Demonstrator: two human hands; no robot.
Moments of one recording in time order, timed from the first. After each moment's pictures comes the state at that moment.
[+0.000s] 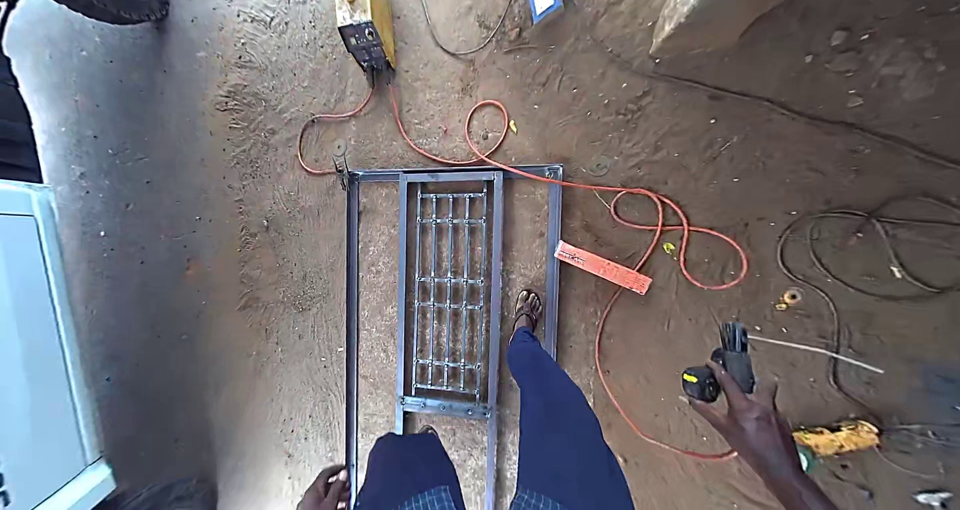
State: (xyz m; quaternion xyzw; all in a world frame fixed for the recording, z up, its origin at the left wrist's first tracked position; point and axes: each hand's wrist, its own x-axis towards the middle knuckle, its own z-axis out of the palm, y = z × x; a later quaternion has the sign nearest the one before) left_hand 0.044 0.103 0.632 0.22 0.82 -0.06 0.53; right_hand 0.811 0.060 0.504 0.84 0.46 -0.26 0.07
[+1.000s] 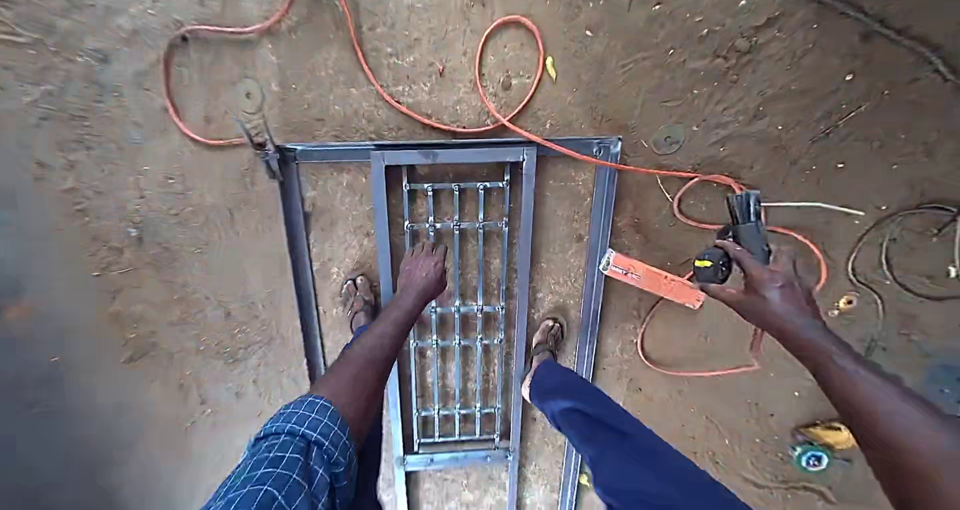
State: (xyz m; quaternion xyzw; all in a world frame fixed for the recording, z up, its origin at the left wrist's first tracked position) left_hand 0.215 0.621 0.147 0.80 0.44 -0.21 0.34; right_hand 0.748 0.442 0.304 0.84 0.46 -0.26 0.14
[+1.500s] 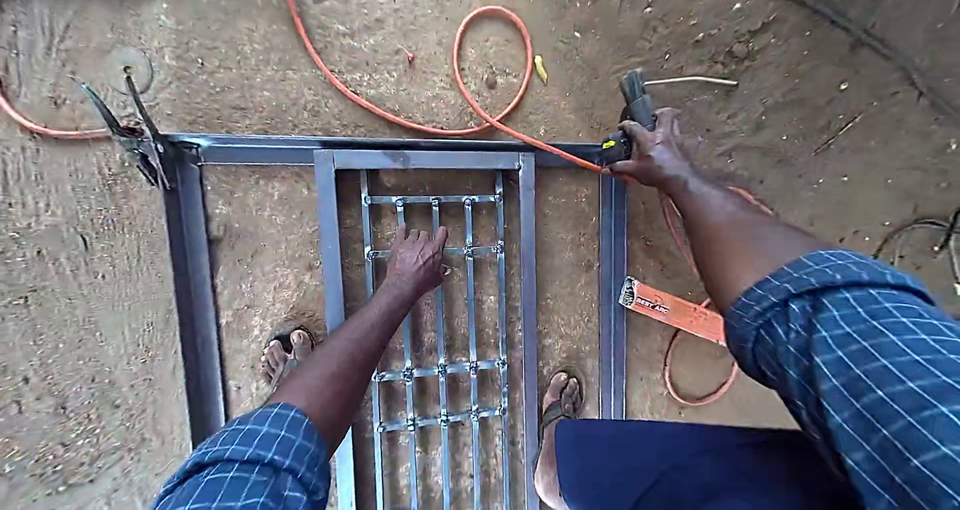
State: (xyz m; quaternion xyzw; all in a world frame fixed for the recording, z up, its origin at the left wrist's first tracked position) left_hand 0.266 0.649 -0.019 0.87 0.40 -0.18 0.23; right_hand 0.771 0.666 0.028 0.81 0.57 -0.12 0.10
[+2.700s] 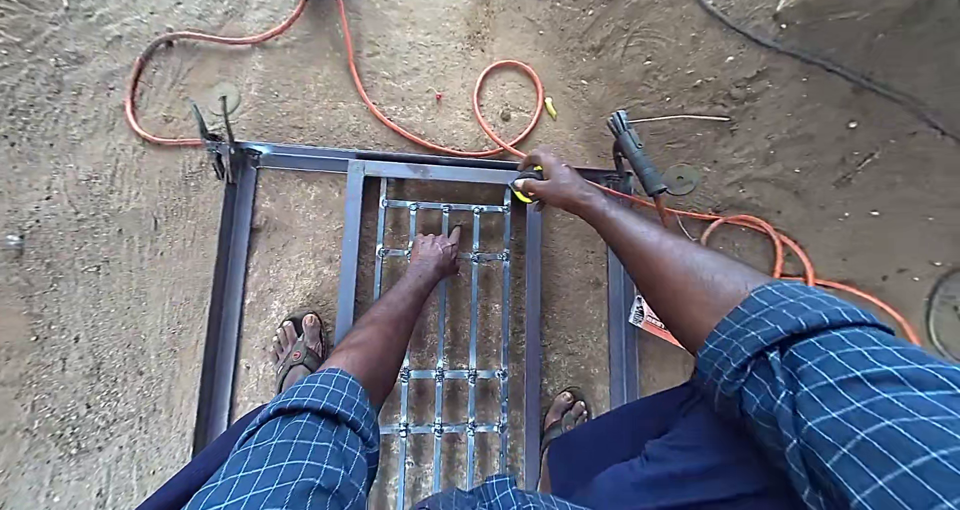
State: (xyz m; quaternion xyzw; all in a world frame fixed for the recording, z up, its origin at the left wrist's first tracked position) left_hand 0.297 0.648 -0.030 0.84 0.45 -0.22 0.23; right_hand 0.581 0.692 0.036 0.70 0.56 -0.43 -0.12
